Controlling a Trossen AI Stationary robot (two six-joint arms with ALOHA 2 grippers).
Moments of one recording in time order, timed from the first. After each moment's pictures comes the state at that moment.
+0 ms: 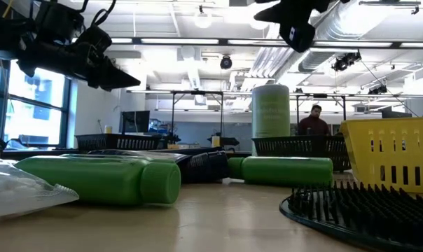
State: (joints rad) left arm 0.53 0.76 0.22 0.39 0.32 0.15; right arm 0.21 1.26 0.85 0.02 0.07 0.50
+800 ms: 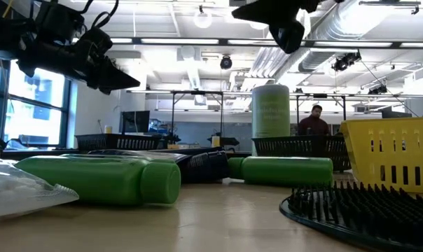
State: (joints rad) left arm 0.53 0.76 0.22 0.39 0.32 0.07; right arm 0.33 1.45 0.86 0.28 0.28 0.47
